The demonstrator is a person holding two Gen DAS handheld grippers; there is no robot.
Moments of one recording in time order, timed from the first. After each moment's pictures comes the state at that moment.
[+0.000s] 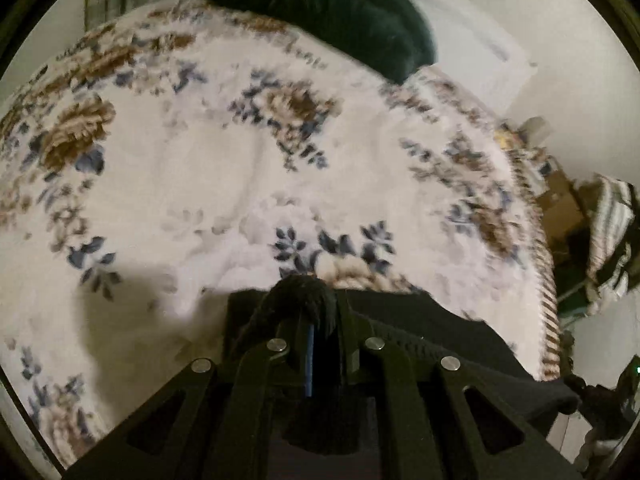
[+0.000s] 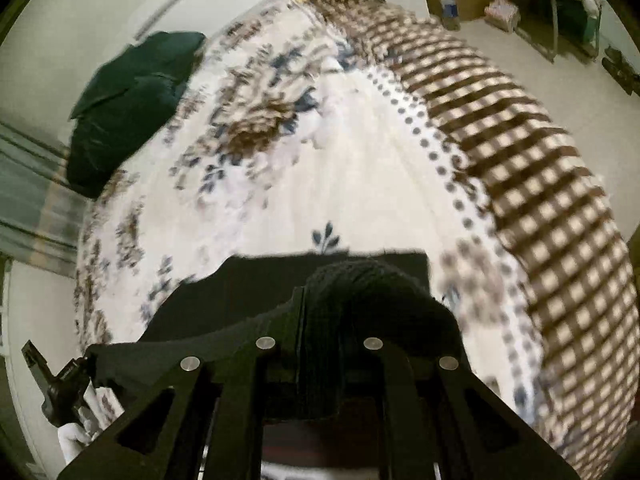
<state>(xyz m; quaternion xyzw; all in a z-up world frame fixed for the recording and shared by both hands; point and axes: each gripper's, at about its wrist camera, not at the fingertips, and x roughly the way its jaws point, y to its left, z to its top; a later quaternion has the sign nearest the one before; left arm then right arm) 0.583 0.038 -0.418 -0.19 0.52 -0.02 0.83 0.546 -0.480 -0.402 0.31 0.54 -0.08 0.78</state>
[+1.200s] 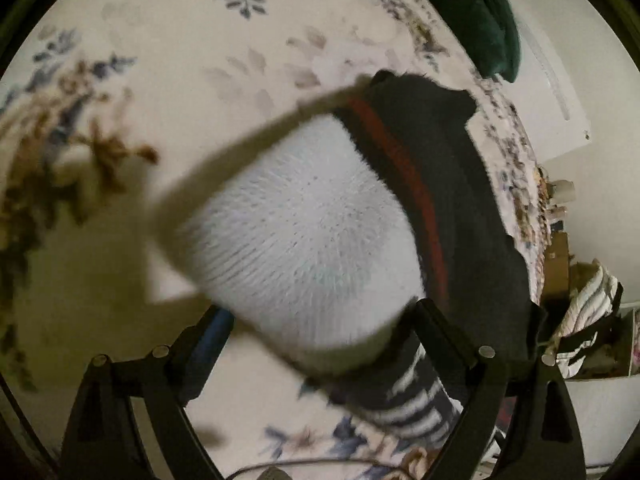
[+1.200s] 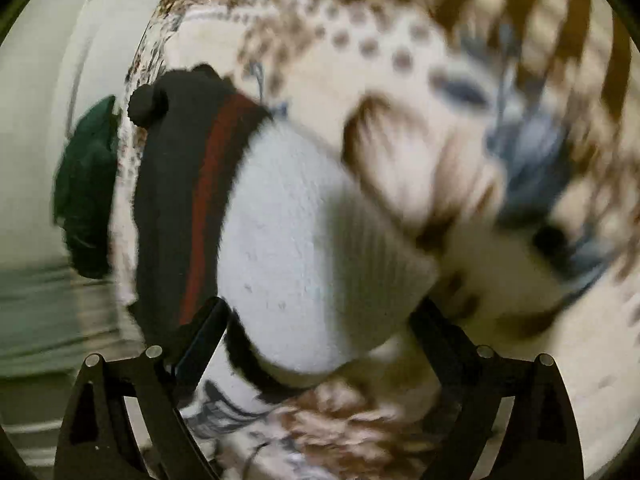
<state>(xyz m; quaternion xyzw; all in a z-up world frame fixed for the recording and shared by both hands) 0.408 0.052 -0.517 -0.38 0.55 0.05 0.74 0.333 -0.477 -0.541 0.56 0.51 -0.12 0.64</state>
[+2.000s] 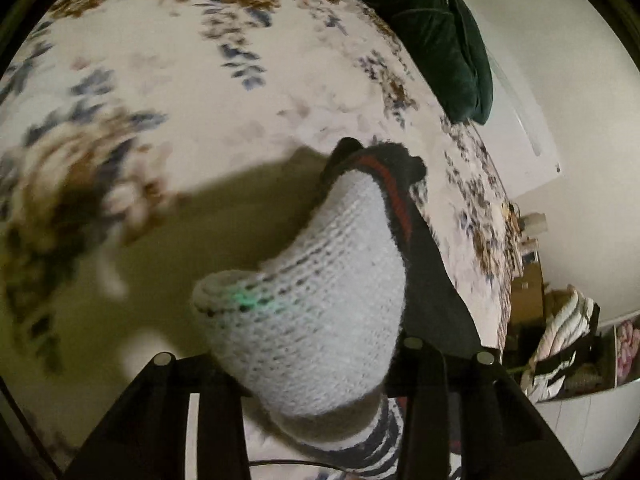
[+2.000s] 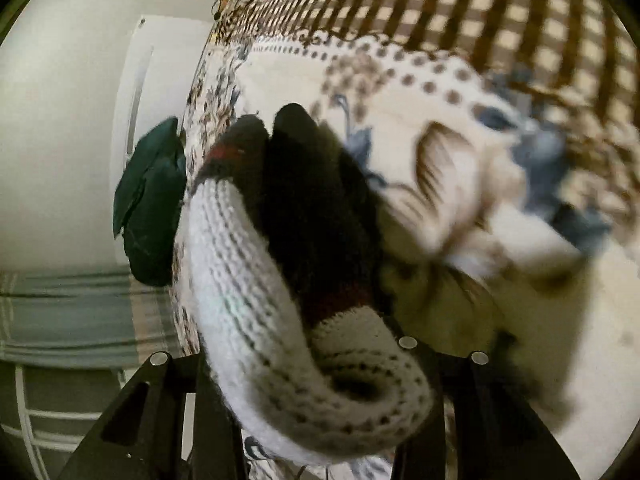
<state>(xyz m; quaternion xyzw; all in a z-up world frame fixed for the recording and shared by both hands) 0.358 0.073 -0.454 -0.40 0.47 0.05 0.78 0.286 -0.469 -0.477 0.58 0.43 -0.08 0.69</state>
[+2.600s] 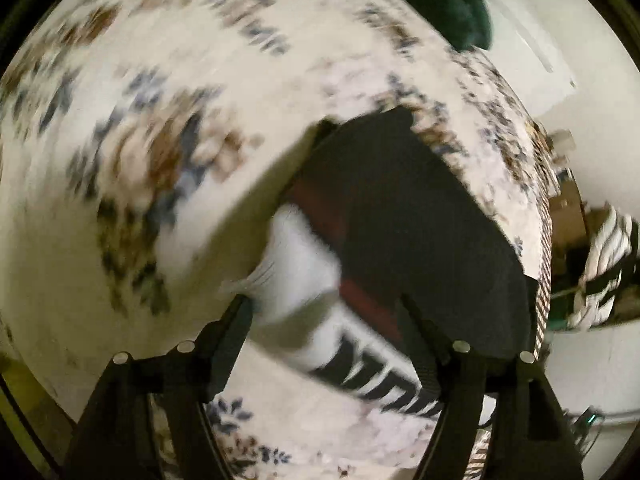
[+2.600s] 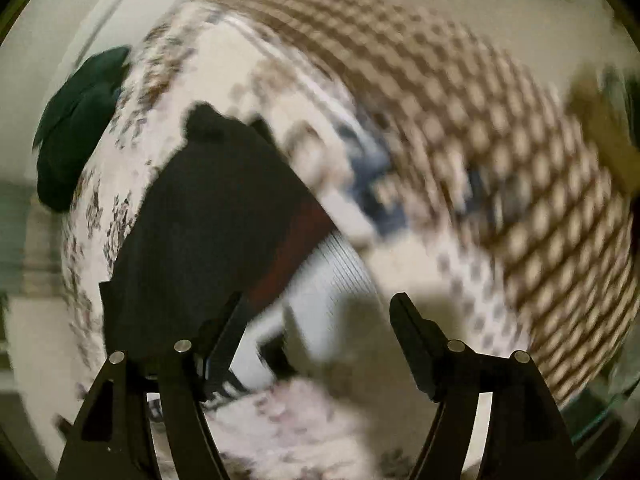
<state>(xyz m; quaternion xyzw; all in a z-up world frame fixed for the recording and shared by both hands) 0.312 0.066 -0.421 -0.28 0.56 0.03 0.78 0.230 -0.488 -0.408 0.35 0.56 -0.15 0.73</state>
